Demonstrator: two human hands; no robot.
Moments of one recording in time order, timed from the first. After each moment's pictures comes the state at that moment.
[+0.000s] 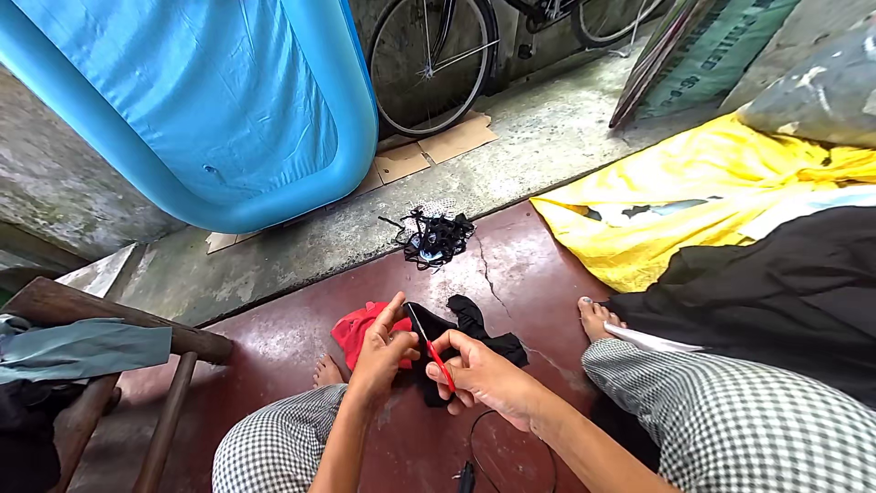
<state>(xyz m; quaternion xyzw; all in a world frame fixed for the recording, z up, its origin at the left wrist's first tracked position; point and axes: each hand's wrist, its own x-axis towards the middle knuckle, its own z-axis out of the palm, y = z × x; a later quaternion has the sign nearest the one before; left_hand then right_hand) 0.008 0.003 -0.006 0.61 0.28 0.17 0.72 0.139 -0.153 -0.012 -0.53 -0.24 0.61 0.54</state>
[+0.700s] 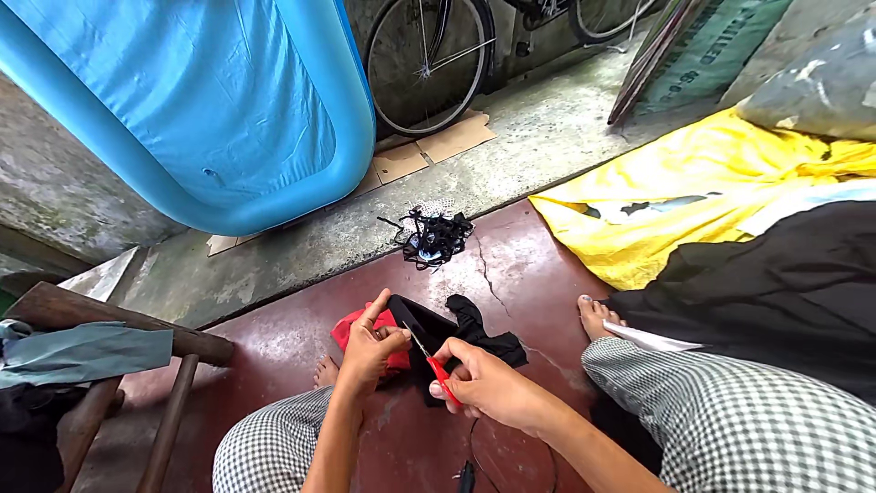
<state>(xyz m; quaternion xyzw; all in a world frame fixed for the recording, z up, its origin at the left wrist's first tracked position) 0.010 0.016 -0.002 0.60 0.32 0.19 0.70 0.145 -0.165 -0.009 -0.61 -0.33 0.58 0.43</state>
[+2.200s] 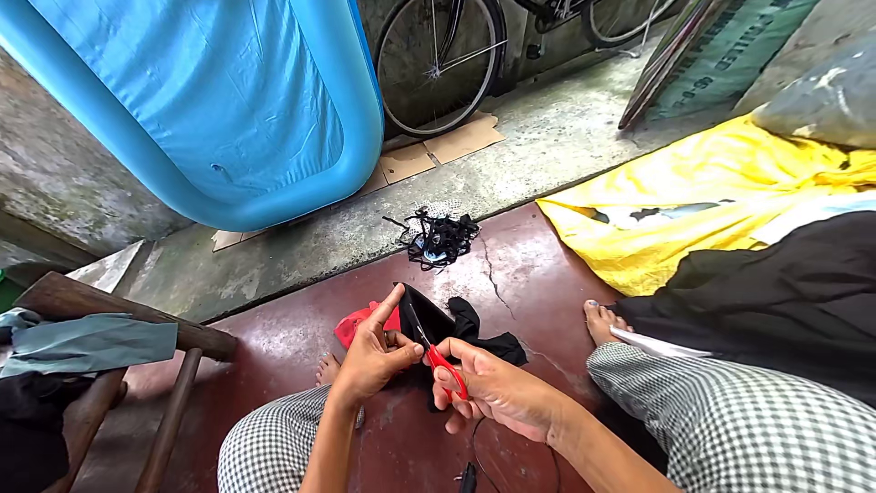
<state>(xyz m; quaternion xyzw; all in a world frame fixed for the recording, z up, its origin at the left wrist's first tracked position) -0.008 0.016 0.020 0.67 0.19 0.12 0.71 0.140 -0.163 -0.006 -0.39 -0.26 0.69 0.56</state>
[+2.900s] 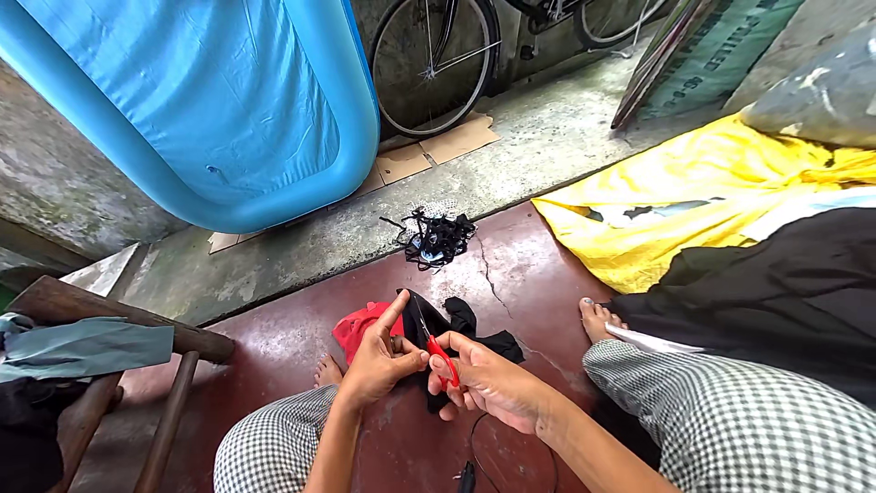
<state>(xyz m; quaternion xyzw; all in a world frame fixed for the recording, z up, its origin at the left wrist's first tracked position) -0.005 0.009 0.009 0.66 0.18 0.10 0.72 0.139 -0.158 -0.011 -0.42 -0.21 0.67 0.58</state>
